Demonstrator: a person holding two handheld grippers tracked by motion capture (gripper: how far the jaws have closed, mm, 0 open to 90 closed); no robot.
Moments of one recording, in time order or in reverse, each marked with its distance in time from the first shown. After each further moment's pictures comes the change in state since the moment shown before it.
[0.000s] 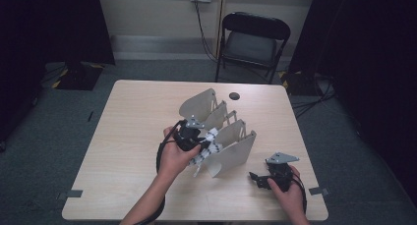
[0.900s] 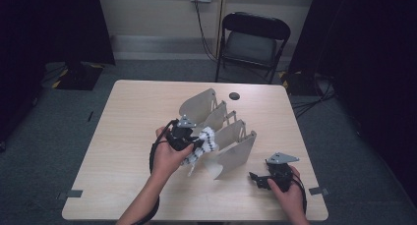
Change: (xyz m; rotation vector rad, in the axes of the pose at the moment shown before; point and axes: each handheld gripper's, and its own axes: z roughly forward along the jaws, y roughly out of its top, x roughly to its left) left arm 0.013 -0.003 -0.013 -0.009 0.040 -0.011; right arm 0.001 0.000 0.000 0.001 0.000 0.000
